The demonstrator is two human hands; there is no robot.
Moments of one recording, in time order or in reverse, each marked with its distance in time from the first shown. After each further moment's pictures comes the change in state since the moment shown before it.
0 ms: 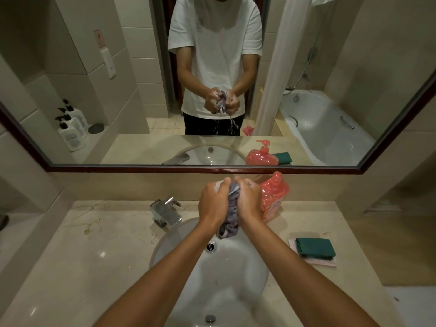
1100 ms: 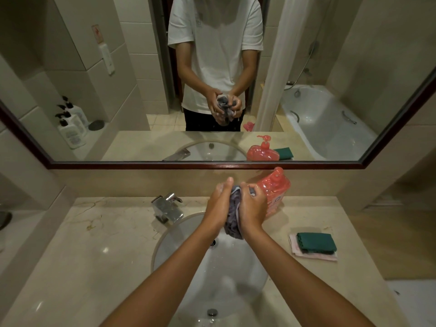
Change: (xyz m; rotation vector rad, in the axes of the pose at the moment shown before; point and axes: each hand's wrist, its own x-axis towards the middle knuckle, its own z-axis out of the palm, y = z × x) left_hand -0.007 -0.020 0.010 -0.184 -0.207 -0.249; right_hand -0.008 0.035 -0.010 -0.135 0.150 -0.045
